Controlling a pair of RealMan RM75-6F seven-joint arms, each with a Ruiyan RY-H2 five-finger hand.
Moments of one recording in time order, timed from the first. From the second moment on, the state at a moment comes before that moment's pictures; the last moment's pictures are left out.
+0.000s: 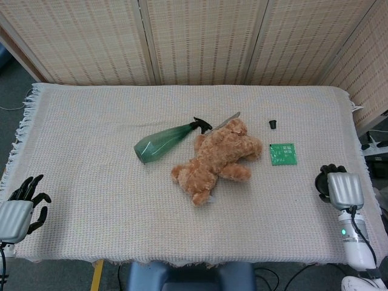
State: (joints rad) left arm -0.15 -1.12 -0.02 -1.55 1.50 1.42 0.08; right arm 0.30 -1.27 0.09 -1.47 -1.21 1.32 -0.39
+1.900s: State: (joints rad) left arm -0.16 -1.11 -0.01 -1.58 1.48 1.37 0.12; right arm 0.58 -1.27 0.11 -1.49 -0.84 0.77 -0.36
